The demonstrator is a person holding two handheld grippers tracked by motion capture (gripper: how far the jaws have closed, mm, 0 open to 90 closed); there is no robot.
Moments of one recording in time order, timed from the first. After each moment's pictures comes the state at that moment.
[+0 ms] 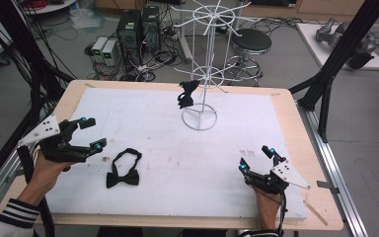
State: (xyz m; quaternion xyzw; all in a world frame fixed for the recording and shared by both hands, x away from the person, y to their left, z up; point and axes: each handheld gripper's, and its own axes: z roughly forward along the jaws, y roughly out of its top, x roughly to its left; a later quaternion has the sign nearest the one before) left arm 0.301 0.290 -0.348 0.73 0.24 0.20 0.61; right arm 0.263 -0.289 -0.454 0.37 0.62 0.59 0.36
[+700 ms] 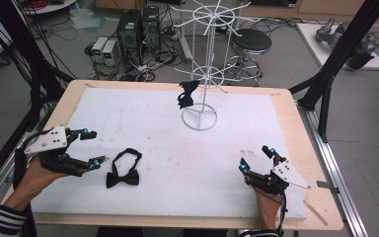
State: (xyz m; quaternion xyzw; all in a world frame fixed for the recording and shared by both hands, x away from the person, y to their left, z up) left arm 0.287 0.290 -0.353 0.81 0.18 0.19 0.52; right arm 0.263 -0.290 -0.454 0.37 0.62 0.59 0.36
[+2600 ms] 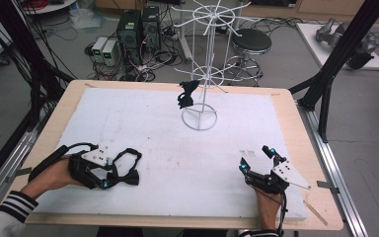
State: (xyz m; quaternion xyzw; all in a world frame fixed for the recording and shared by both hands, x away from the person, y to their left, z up) left arm 0.313 0.253 -0.412 0.96 0.09 0.04 0.26; right arm 0.263 -0.290 -0.454 0.37 0.62 0.59 0.36
